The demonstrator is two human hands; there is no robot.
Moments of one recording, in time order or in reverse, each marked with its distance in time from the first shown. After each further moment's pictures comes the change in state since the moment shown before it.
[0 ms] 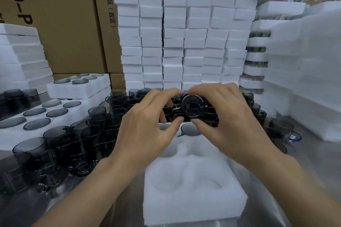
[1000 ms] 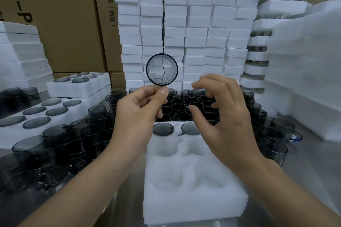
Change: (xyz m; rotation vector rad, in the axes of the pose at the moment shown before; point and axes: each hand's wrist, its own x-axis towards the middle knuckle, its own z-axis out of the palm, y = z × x) left_hand 0.014 0.003 -0.002 -0.837 0.157 -0.643; right_hand -0.003 -0.017 0.020 0.201 0.293 0.036
